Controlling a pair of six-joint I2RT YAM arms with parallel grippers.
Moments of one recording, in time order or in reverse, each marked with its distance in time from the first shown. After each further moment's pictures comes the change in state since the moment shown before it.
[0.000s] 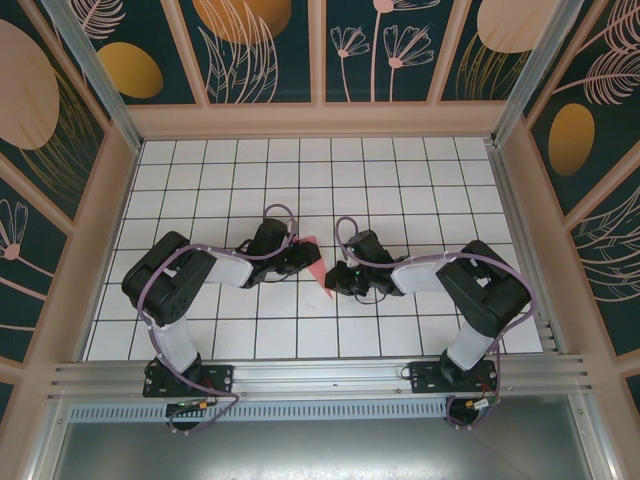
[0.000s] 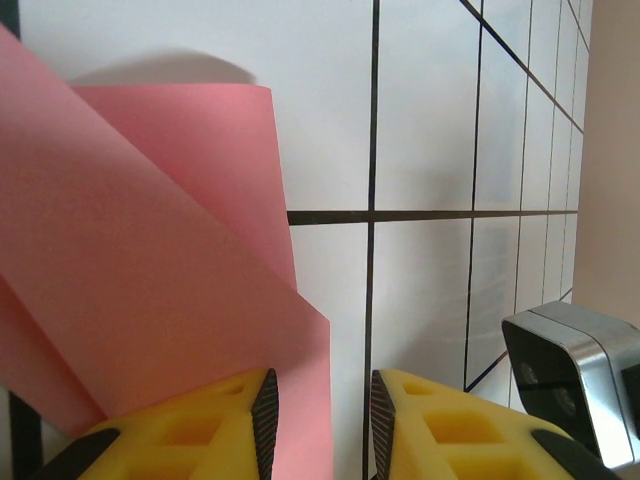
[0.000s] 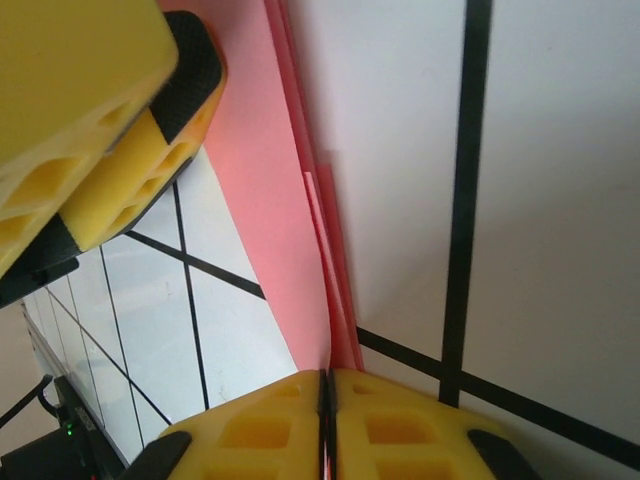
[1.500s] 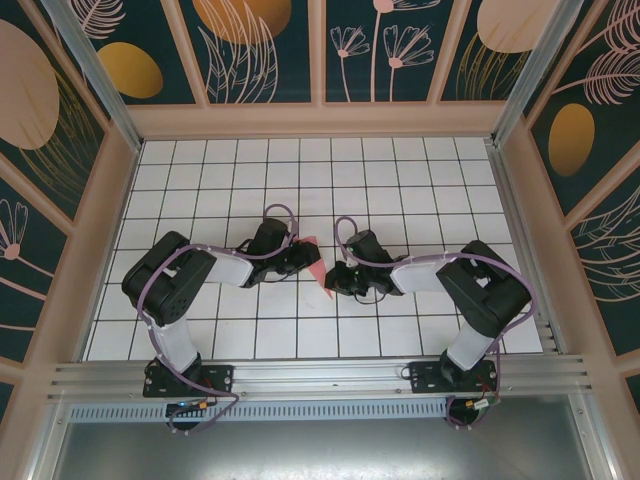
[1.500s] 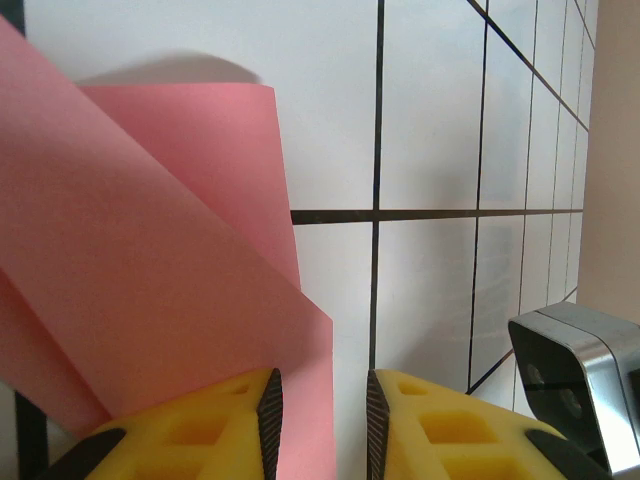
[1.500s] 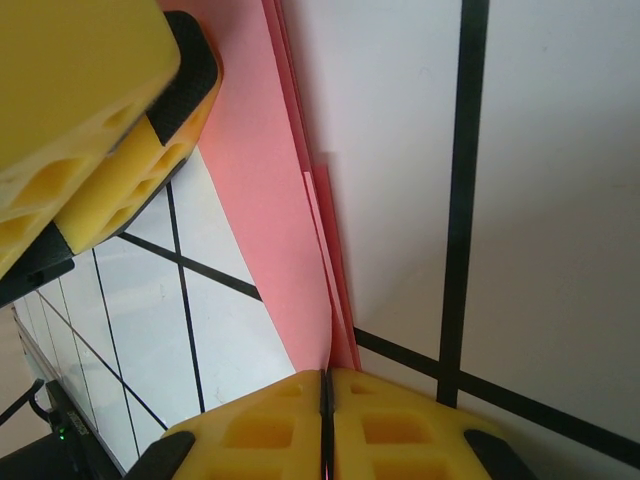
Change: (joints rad) left arm 0.000 0.000 0.004 -0.014 -0.001 0.006; right arm 0.005 0.000 0.012 -0.024 0.012 -0.005
